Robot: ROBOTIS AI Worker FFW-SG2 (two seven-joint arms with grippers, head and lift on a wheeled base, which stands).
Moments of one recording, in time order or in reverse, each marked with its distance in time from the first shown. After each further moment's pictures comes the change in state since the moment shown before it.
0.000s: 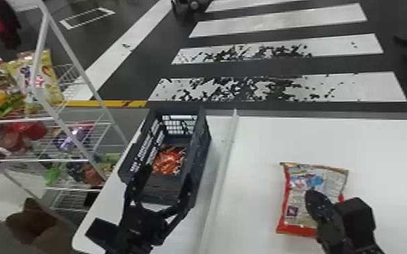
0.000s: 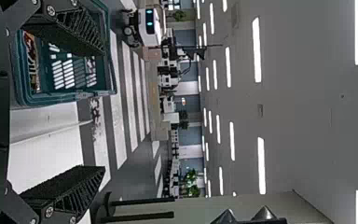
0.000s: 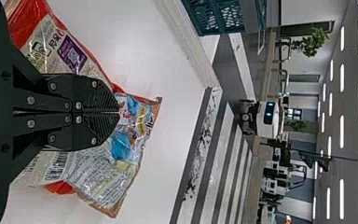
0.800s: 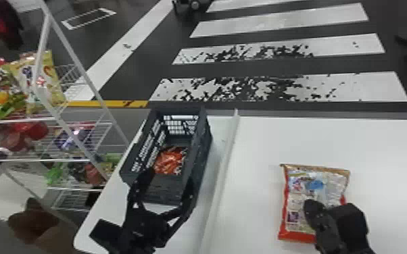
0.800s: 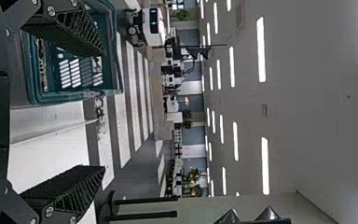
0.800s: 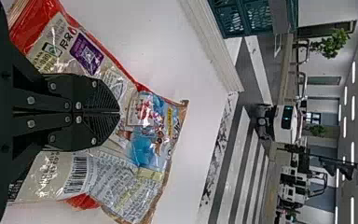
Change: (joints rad) left arm -0.003 -0.004 -0.003 0.020 0.002 0.000 -0.006; right arm -0.032 0.007 0.009 0.095 -0.005 0.001 0.003
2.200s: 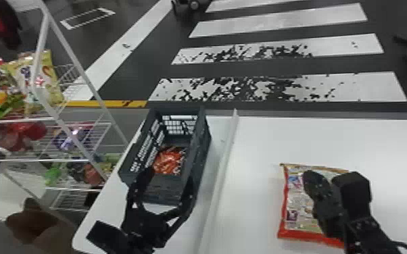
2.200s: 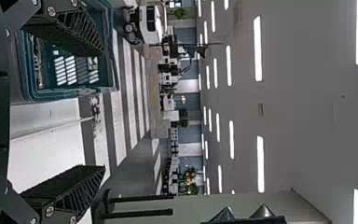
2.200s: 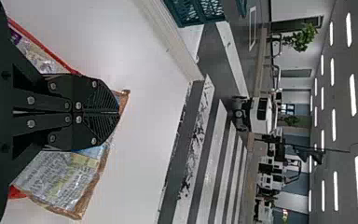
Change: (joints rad) left arm 0.003 0.001 -0.004 -0.005 0.005 -0.018 -0.010; right arm -0.074 0.022 -0.020 -0.063 -0.039 0.042 -0.004
